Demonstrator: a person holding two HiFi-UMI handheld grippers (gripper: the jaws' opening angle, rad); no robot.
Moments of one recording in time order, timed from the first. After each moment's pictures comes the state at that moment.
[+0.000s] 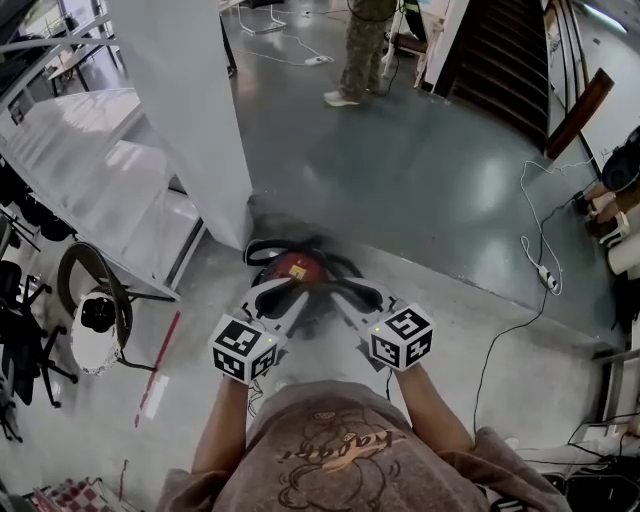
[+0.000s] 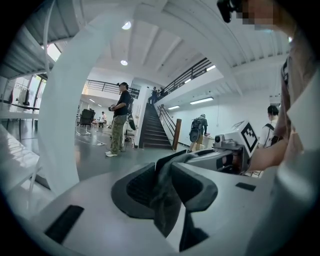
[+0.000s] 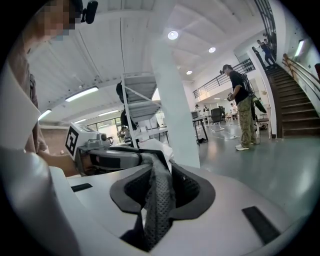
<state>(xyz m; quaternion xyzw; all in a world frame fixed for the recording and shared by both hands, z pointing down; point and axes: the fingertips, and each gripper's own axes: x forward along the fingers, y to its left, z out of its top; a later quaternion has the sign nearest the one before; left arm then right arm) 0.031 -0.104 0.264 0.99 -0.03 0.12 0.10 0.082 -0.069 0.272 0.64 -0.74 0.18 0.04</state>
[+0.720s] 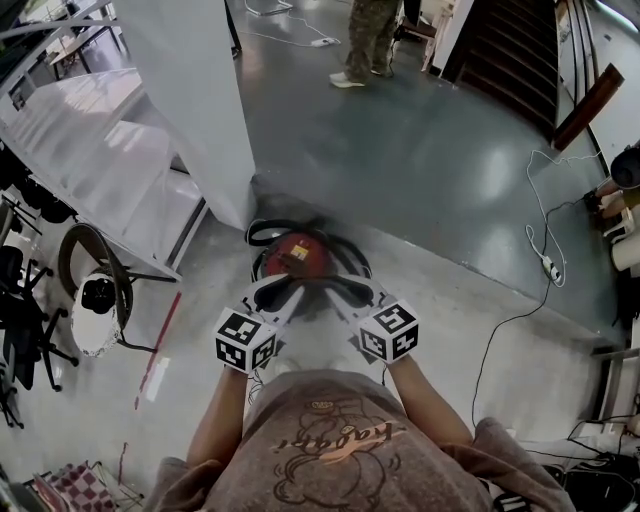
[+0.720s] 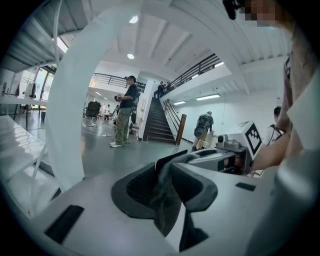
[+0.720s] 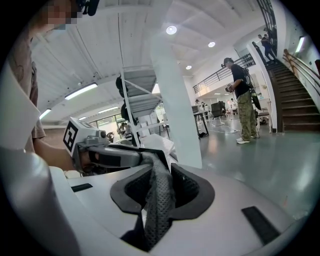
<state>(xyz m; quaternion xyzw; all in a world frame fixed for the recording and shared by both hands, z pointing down) 0.014 -0.097 0.313 0.98 -0.05 0.15 0.13 0.064 -0.062 0.321 0.64 -0.74 0.20 0.05</state>
